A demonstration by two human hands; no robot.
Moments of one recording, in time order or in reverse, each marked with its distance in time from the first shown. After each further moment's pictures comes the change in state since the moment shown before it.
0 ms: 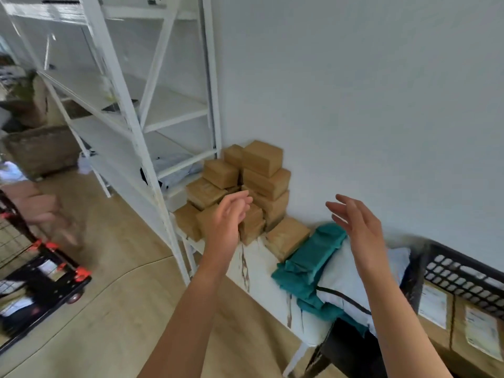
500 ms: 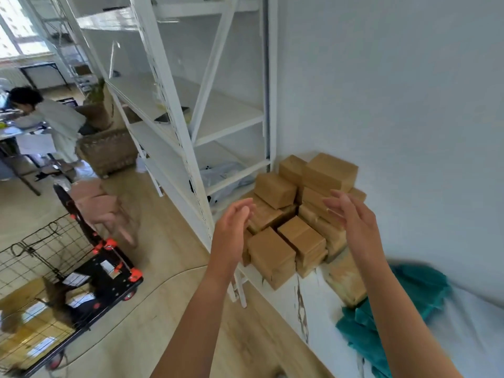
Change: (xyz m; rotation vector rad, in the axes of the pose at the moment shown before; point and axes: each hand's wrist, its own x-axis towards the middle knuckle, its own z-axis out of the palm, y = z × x) left_hand 0.149 -0.022 -0.115 0.151 0.184 -0.016; right_hand 0.131 0.037 0.204 0.020 -0.195 0.058
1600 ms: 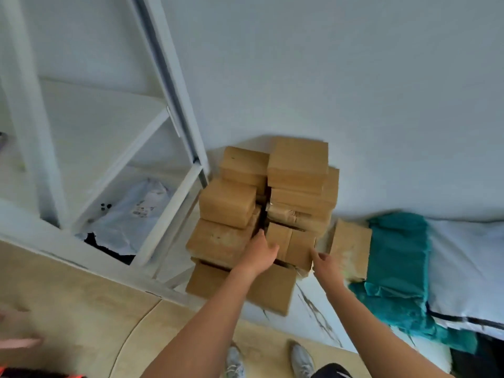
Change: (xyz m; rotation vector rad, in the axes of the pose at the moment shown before) left_hand 0.268 -0.188 0.096 0.797 -1.005 -0.334; right_hand 0.101 0.246 0.100 -0.293 0.471 0.954
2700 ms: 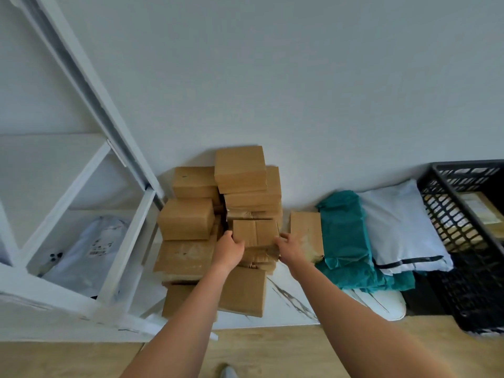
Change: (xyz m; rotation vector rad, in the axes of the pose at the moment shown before) left_hand -0.029 0.023 0.005 0.052 0.098 0.151; right_hand -0.036 -0.008 -0.022 0.369 -0.071 -0.005
